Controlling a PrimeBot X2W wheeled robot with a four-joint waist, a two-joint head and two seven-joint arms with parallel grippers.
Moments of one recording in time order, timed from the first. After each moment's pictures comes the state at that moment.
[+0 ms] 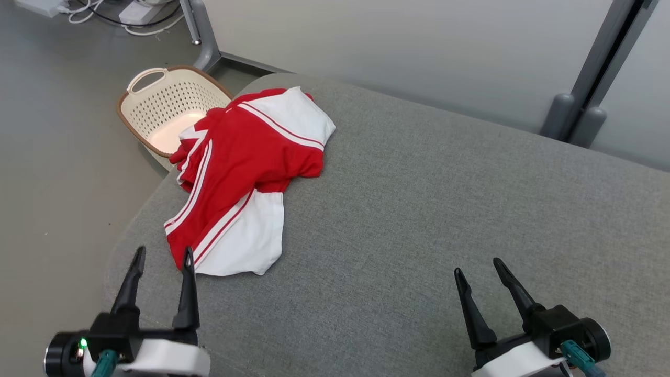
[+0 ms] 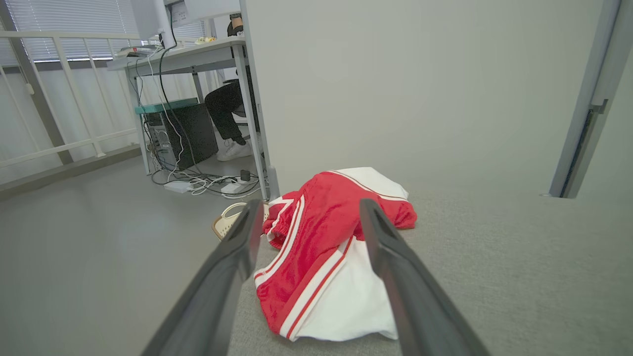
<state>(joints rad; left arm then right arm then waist) 0.06 0.05 0.00 0.09 -0.08 0.02 -0.26 -0.05 -0.05 0.22 0.30 0.09 0.13 -0.26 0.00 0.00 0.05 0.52</state>
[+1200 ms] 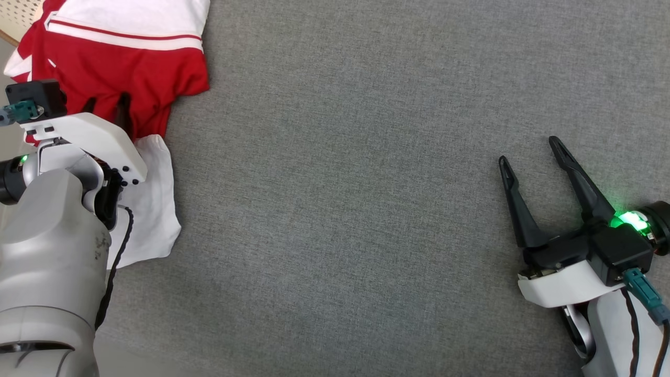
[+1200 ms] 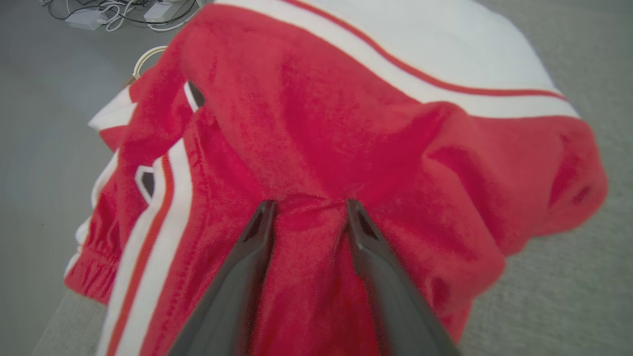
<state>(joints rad) -1.02 0.19 -0.02 1.26 -0.29 -0.12 -0.10 -0.26 -0.19 0.16 0.14 -0.06 0.14 -0.28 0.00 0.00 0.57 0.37</state>
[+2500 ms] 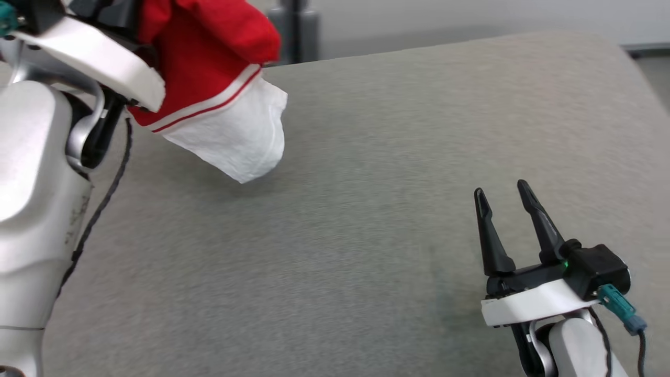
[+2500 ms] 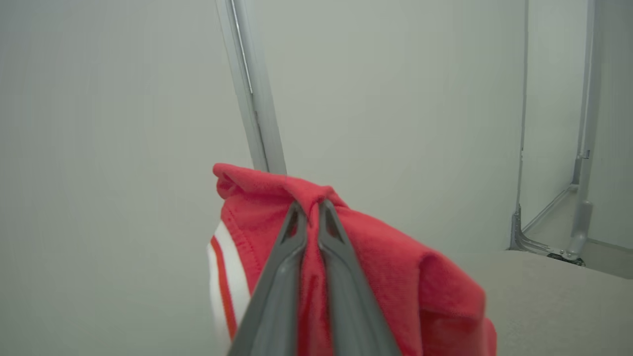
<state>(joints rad) -0.98 0.39 -0.46 0.44 -0.54 -0.13 -0.11 -0.20 -0.05 0.18 0.20 0.16 0.13 -0.26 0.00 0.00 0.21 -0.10</state>
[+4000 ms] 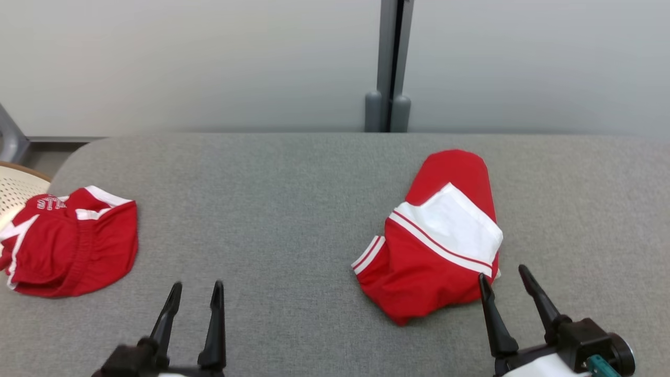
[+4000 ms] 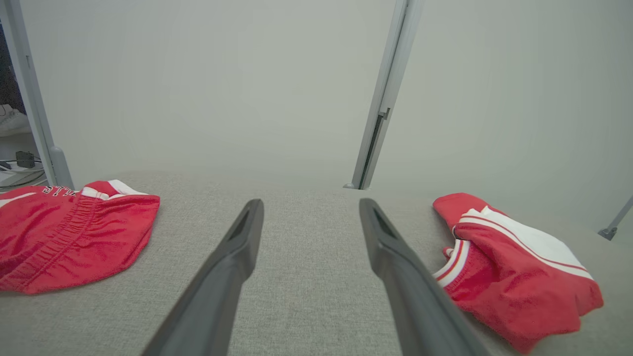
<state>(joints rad) 0.09 0.07 -0.14 0.10 -0.31 -0.01 -0.26 0.01 -0.05 0.14 0.23 0.08 0.13 -0.26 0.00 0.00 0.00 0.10</state>
